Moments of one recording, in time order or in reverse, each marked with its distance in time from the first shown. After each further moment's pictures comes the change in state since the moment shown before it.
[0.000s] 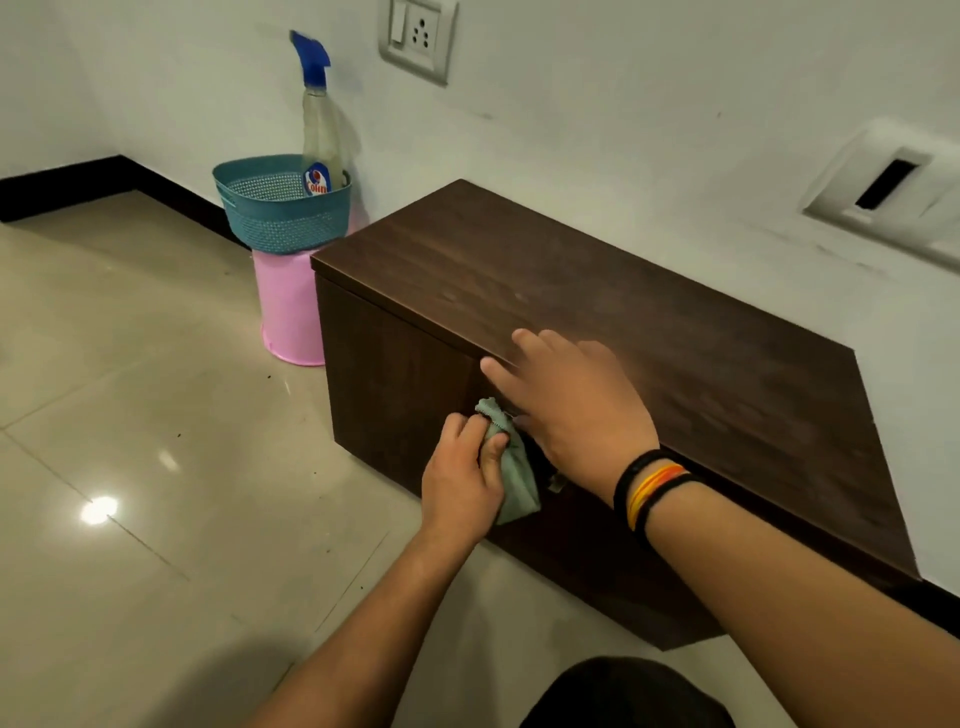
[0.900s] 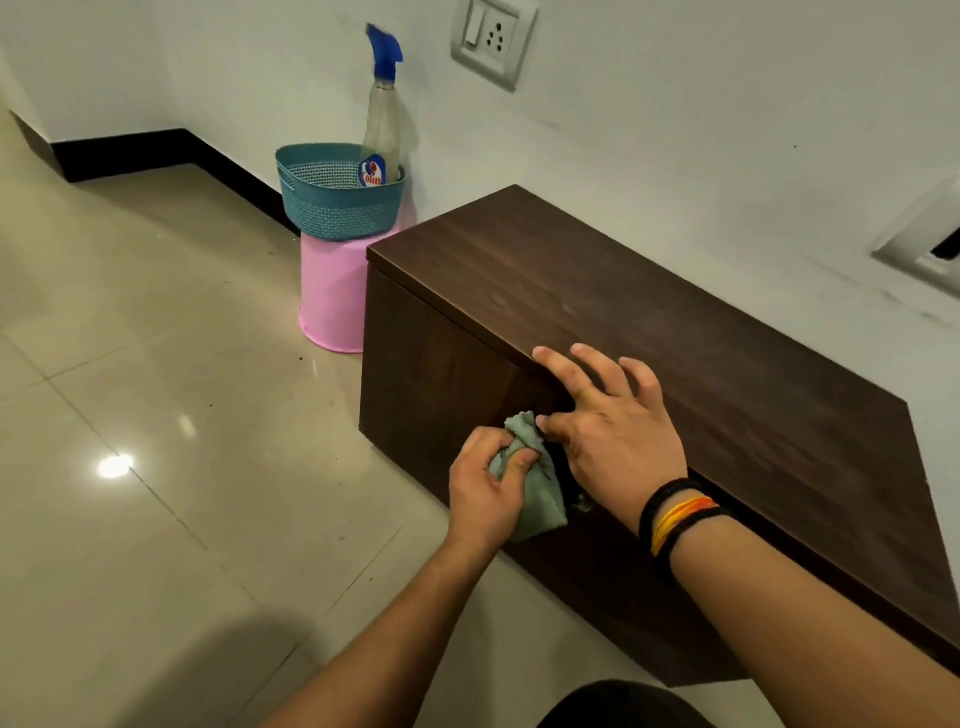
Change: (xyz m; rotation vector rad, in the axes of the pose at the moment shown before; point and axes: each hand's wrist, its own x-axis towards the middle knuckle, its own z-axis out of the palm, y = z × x) left_hand 0.001 0.001 0.004 -0.341 0.105 -0.200; right_hand 0.003 -0.007 -0.002 0.052 -0.015 -0.009
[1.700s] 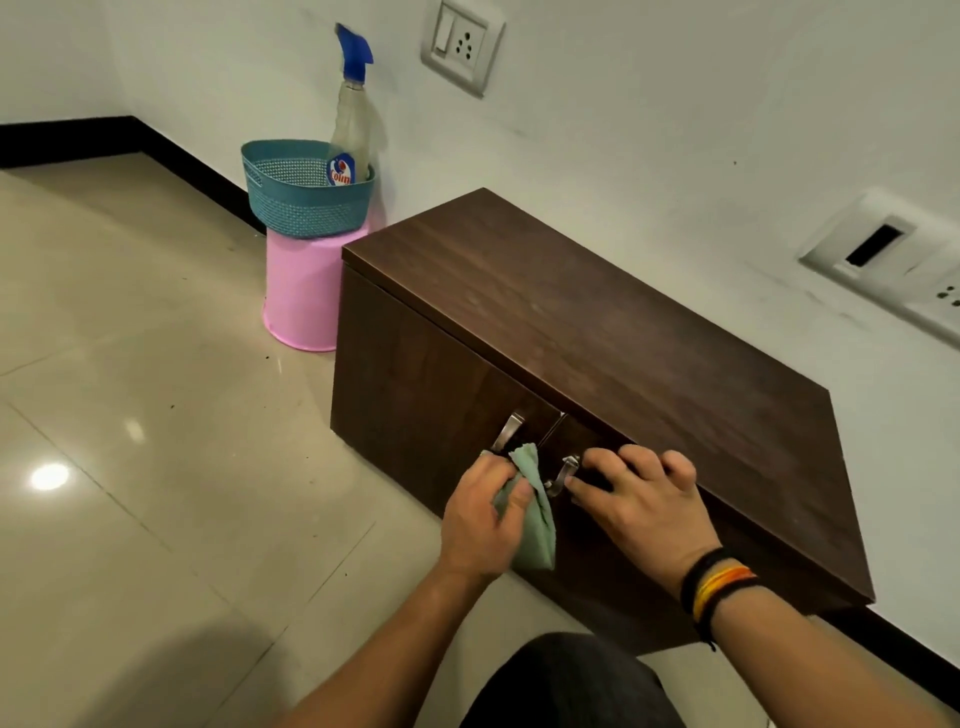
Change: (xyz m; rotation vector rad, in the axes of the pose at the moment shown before) left_hand -0.044 -0.002 0.001 0.045 -0.176 0.165; right_hand -0.094 0.029 0.041 -0.254 0.284 -0.131
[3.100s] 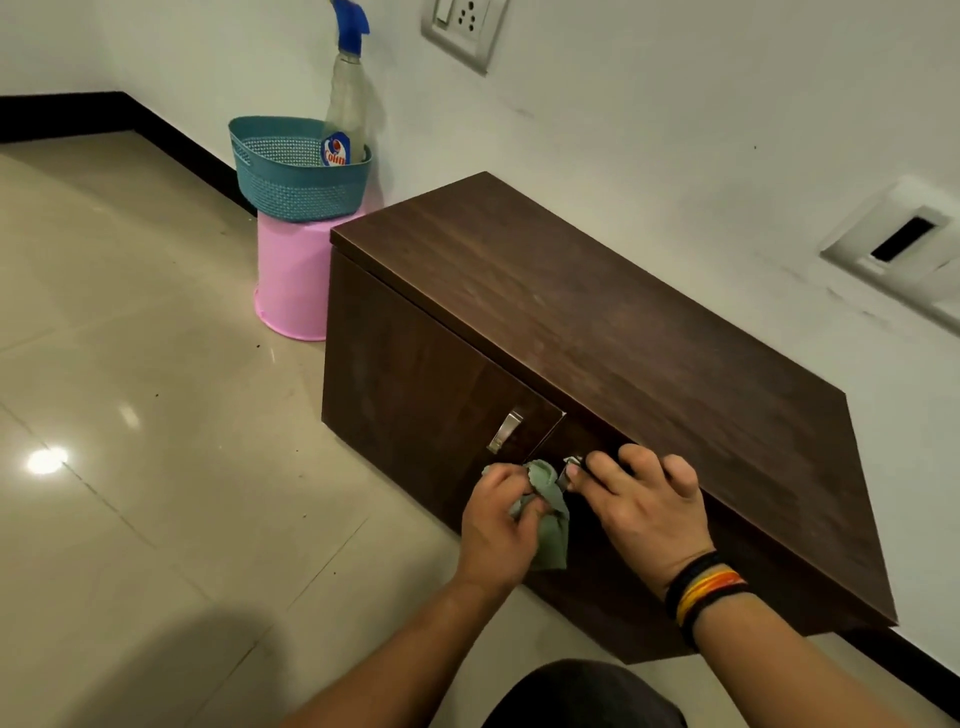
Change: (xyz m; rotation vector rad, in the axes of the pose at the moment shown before) left_hand -0.005 -0.002 0.034 -0.067 0.000 -0.108; right_hand 0.008 -0.005 0.015 -0.066 0.186 0.064
